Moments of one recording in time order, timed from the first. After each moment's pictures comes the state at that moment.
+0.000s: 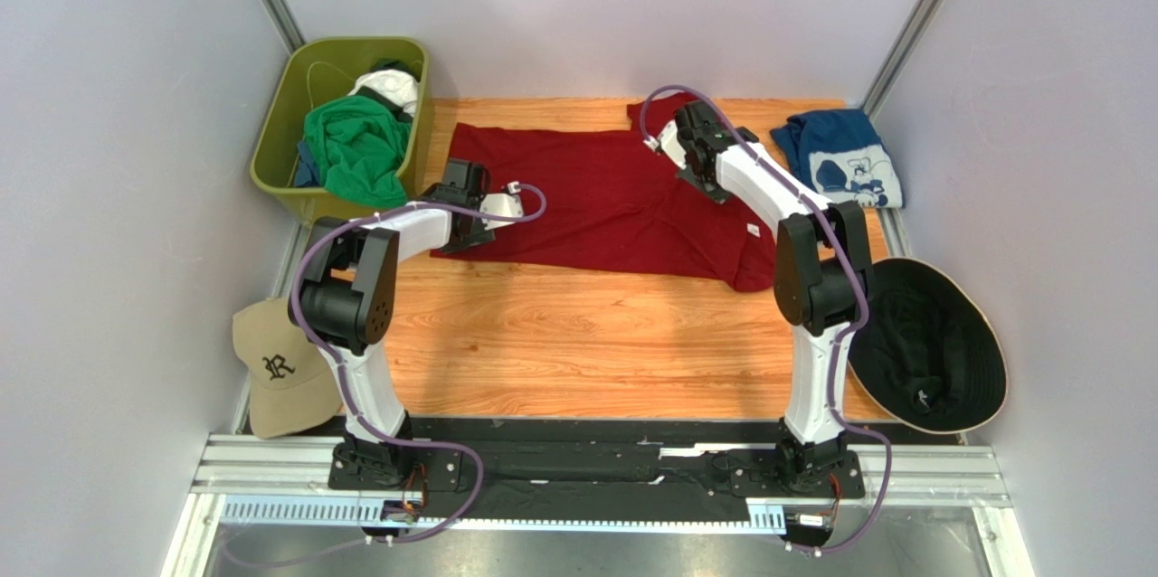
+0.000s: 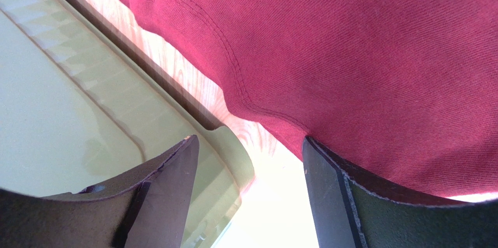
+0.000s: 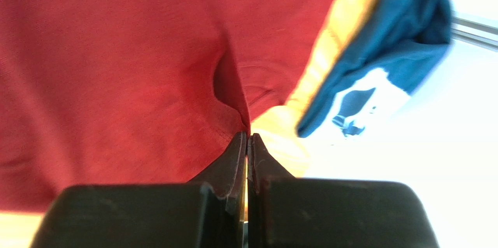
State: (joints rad) left arm -0.24 1.88 1.11 -0.17 -0.29 1.11; right arm 0.31 2.05 1.68 -0.72 0.40 -0.63
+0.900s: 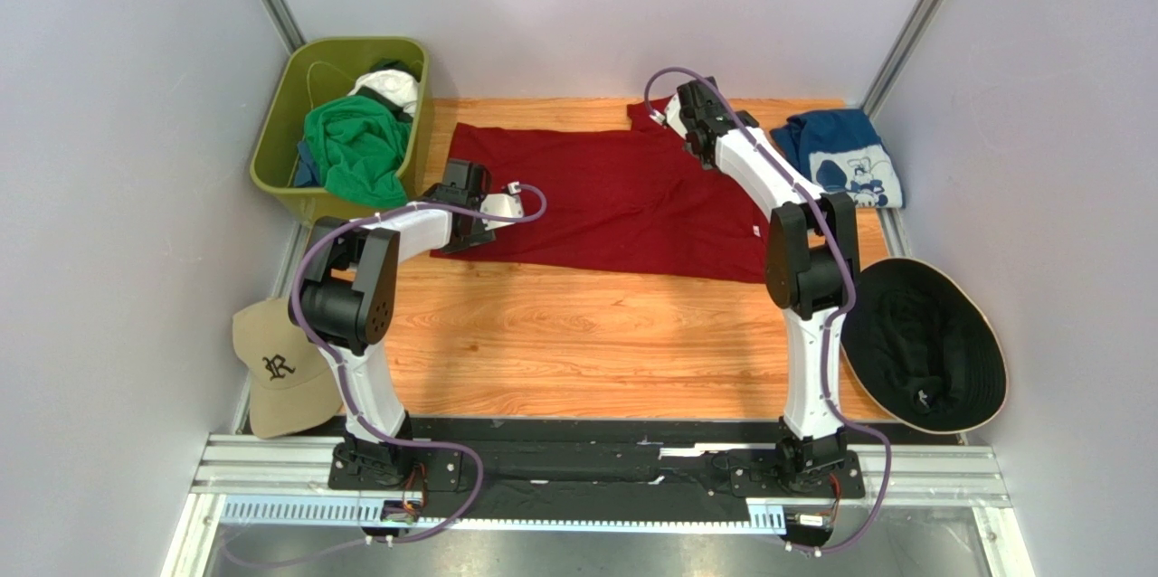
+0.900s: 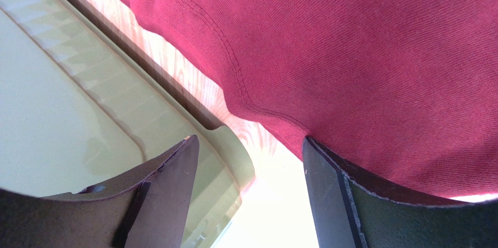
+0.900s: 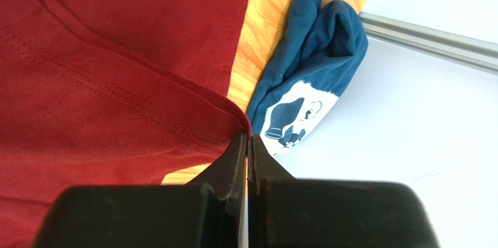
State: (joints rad) left arm -0.25 1.88 1.10 -0.17 -0.30 1.11; right arm 0.28 2.18 1.89 -0.65 0.54 -0.72
